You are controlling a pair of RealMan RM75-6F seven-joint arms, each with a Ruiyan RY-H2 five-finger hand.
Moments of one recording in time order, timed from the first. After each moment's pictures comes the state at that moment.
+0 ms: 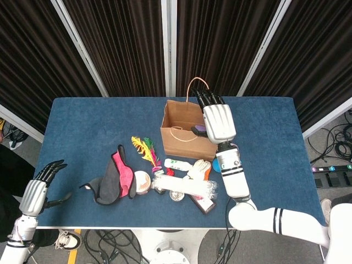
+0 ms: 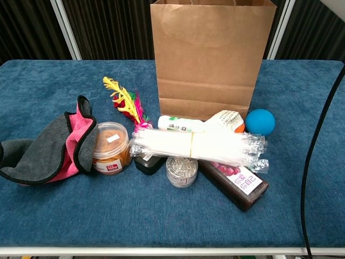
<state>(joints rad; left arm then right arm) -0.14 -1.49 0.01 -1.05 1.63 1.62 -0.56 0.88 -1.56 0.52 -1.71 -0.94 1.27 -0.63</state>
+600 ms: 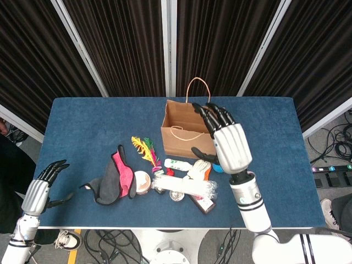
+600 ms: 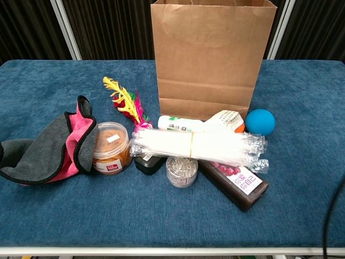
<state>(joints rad) -0.14 -1.49 0.02 -1.07 1.64 1.61 -0.55 0.71 -1.39 0.36 -2.13 -1.24 1.44 -0.59</state>
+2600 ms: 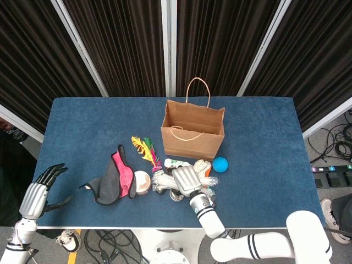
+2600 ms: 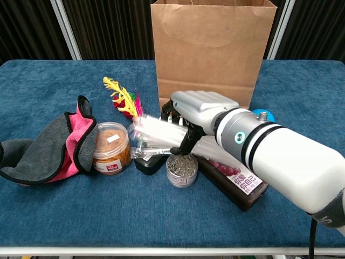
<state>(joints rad) -0.12 -1.50 0.03 -1.02 1.64 1.63 -0.56 0.84 -1.87 0.21 -1.67 -0.74 1.17 -0.79</state>
